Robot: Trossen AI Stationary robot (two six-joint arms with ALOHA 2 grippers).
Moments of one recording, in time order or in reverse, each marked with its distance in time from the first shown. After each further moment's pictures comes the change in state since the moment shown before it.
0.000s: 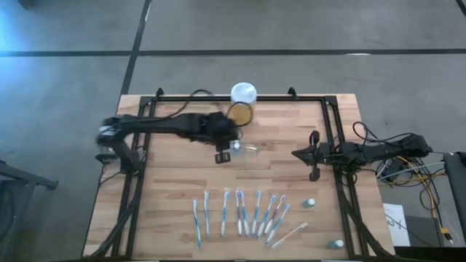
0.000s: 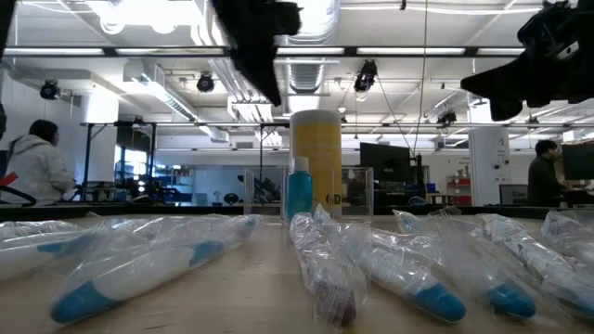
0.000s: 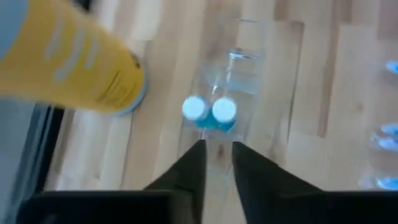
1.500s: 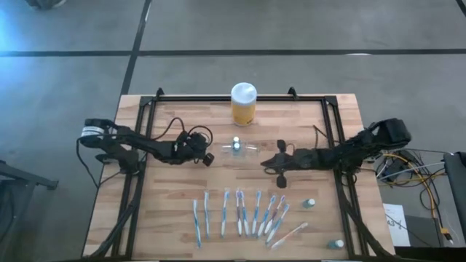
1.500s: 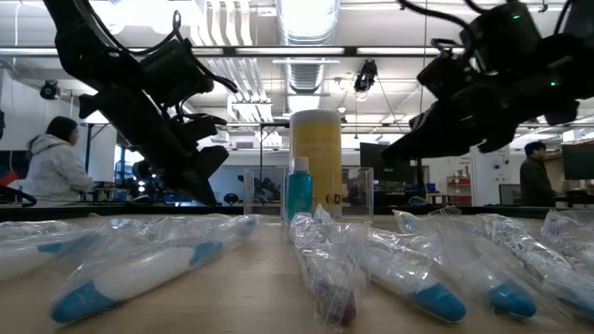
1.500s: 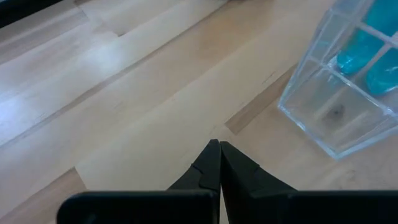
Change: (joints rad) left arm -0.015 -0.117 -0.945 0.971 -0.323 -0.553; right arm -0.083 1.230 0.291 0.584 -0.113 -0.066
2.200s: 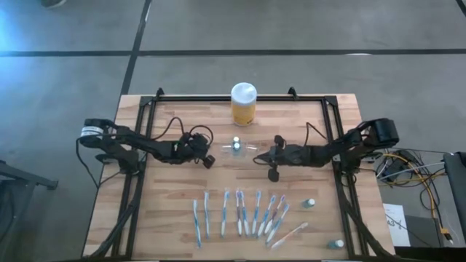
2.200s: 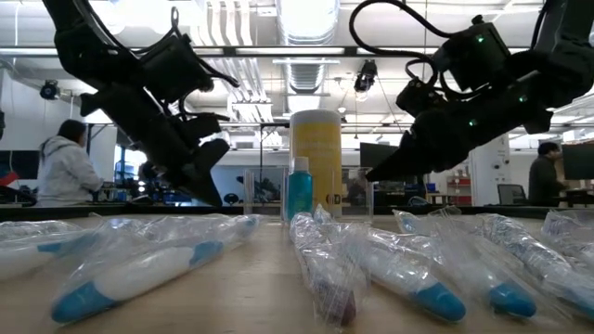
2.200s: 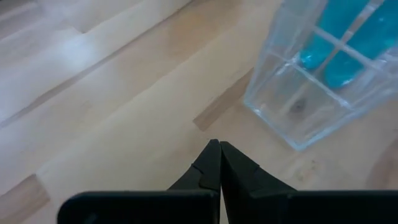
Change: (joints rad) left arm -0.004 -0.006 0.002 0.033 0.097 0.022; right arm -0.088 0.097 0.052 -0.035 0.050 0.109
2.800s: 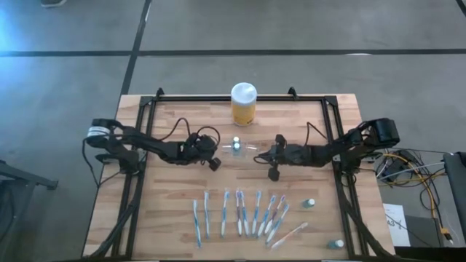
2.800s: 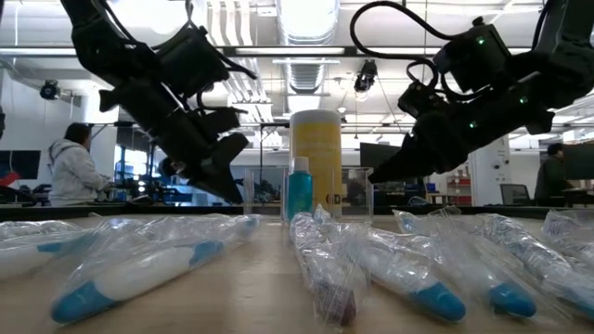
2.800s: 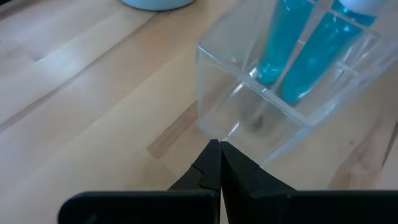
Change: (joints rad) left arm -0.028 0.082 0.098 0.005 0.013 0.050; right arm -0.011 -0.002 -0.006 -0.002 0.009 0.001
